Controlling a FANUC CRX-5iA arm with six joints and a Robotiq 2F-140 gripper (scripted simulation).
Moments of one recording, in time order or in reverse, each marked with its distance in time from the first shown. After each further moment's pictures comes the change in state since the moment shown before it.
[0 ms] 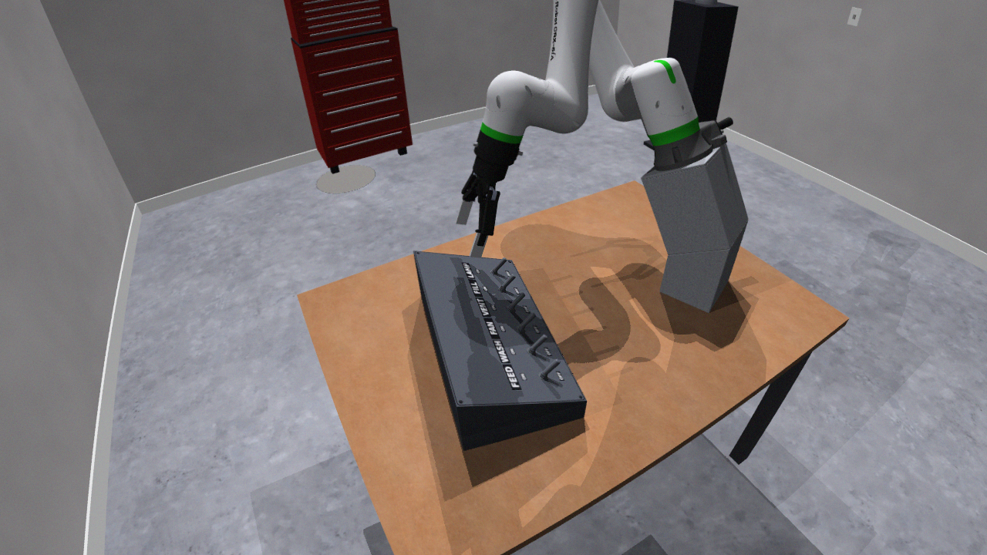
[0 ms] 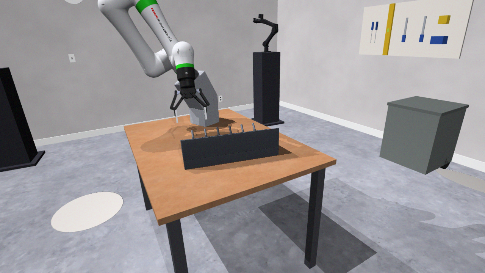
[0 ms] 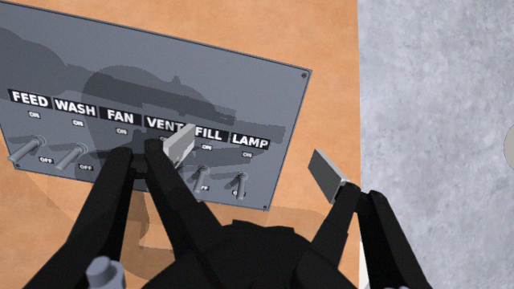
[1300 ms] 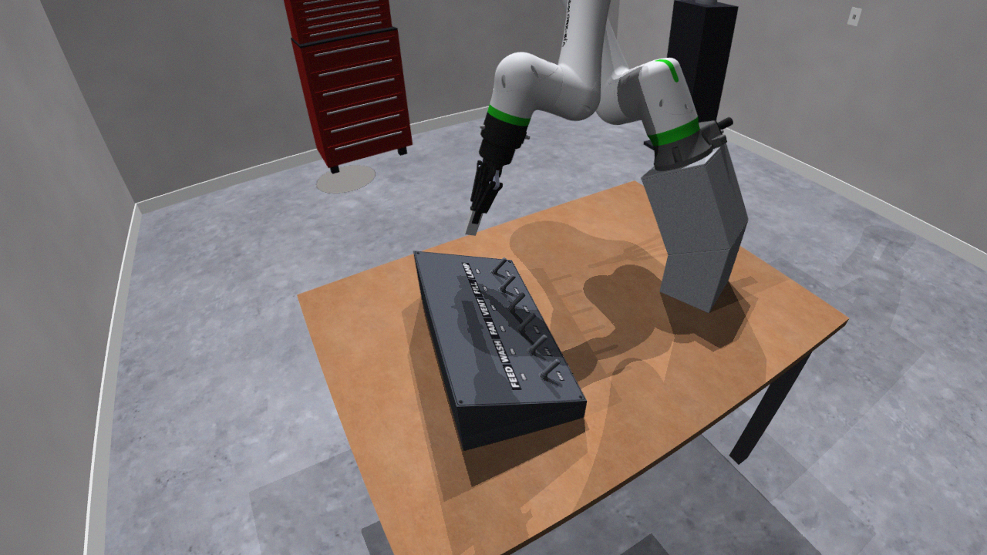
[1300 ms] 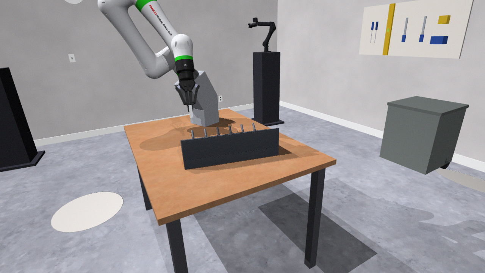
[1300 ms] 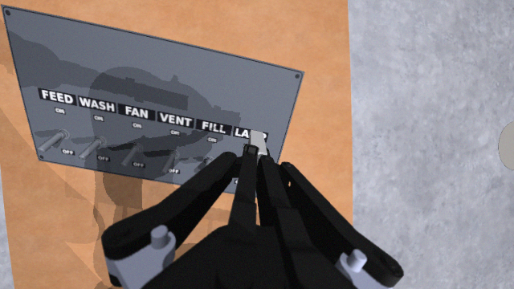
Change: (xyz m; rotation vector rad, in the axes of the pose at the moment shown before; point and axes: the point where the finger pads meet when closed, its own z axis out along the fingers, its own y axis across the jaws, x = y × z) arm -0.001 0.000 -0.041 0.002 0.011 0.001
